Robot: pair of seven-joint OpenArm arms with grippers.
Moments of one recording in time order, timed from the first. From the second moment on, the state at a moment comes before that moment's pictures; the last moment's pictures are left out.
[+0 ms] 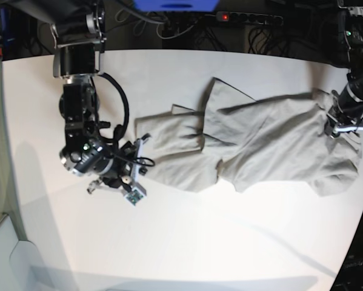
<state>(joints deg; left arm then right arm) 17.9 -27.9 -19.9 100.0 -67.2 18.4 36.9 13.6 1.3 -1.5 87.8 -1.3 40.1 -55.9</state>
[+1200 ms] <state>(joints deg) 5.4 -14.6 15.6 99.8 -56.4 11.2 39.2 13.6 5.3 -1.6 88.1 -1.0 40.1 -58.9</state>
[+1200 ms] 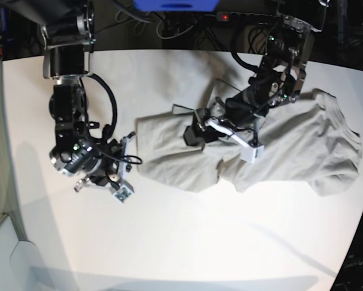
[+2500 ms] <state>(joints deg) 0.9 -6.7 8.8 89.7 -55.4 25.4 37.9 13.6 8.6 -1.7 87.9 -0.9 40.1 -58.2</state>
